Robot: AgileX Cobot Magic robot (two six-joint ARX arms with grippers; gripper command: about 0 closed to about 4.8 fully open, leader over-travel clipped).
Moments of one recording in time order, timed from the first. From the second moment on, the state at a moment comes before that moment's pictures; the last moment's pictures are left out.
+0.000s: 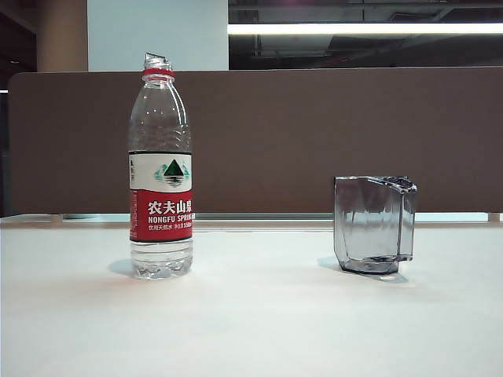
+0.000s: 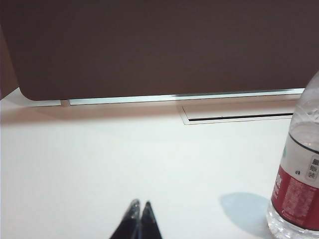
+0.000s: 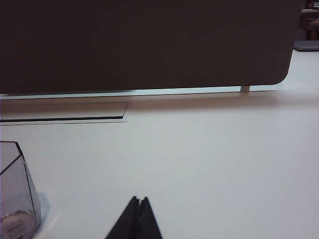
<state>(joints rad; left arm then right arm) -0.04 0.00 0.00 0.04 0.09 0.03 -0.02 0.00 0.01 0.01 0.02 0.03</state>
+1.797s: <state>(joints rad) -0.39 0.63 0.39 0.26 0.09 -0.13 0.39 0.51 0.68 -0.24 -0.05 0.00</state>
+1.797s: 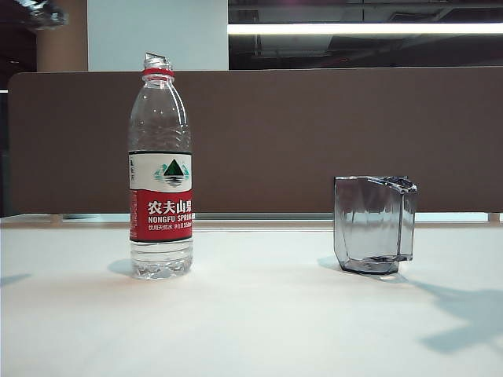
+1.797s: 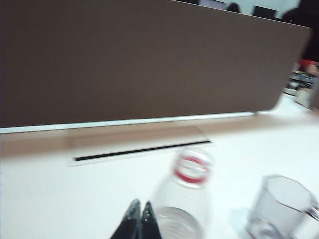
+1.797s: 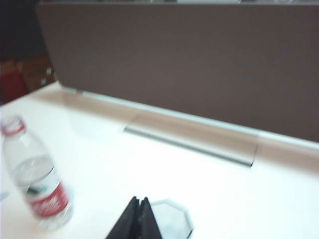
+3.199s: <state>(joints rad) -0.50 1.26 0.39 0.74 0.09 0.00 0.70 0.50 0.68 -0.34 0.05 -0.03</state>
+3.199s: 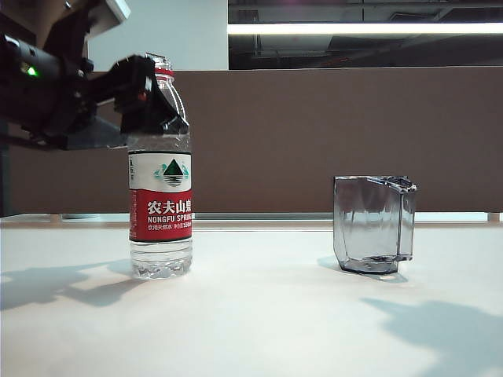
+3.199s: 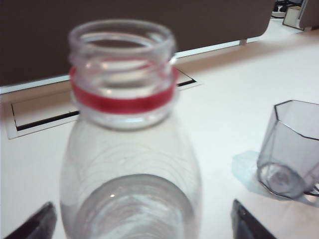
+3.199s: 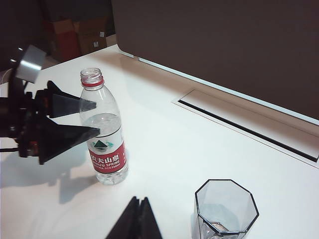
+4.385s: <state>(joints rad) -0.48 1.60 0.41 1.05 0.09 -0.02 0.70 0.50 0.68 -0.46 0.04 -0.03</state>
